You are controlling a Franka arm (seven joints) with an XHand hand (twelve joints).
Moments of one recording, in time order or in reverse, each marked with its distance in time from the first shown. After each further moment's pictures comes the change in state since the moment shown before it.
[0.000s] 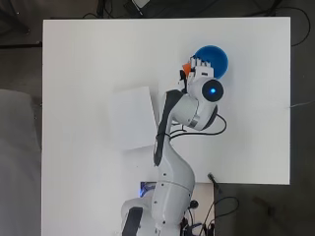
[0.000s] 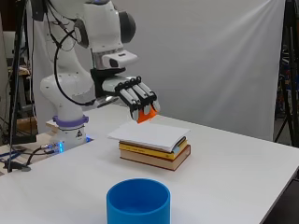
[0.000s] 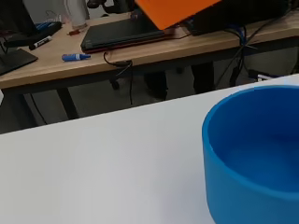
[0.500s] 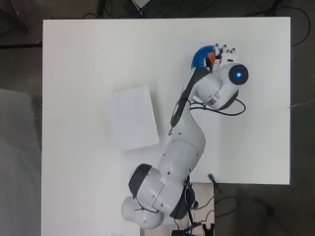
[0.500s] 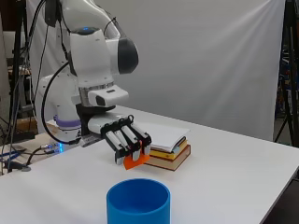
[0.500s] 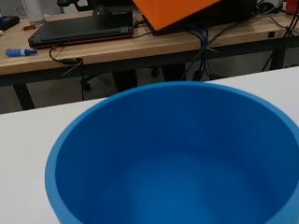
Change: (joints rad) arm -0.151 0.401 -0.017 0.274 0.169 0.096 -0.234
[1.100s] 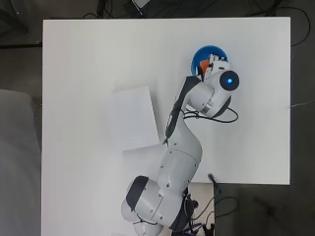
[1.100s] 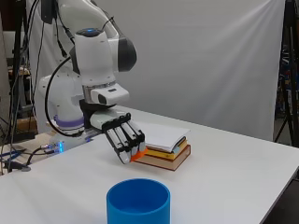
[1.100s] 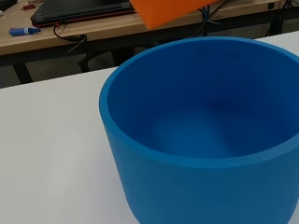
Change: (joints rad) arm -0.014 -0.118 0.057 -0.152 -0.081 -0.004 0.100
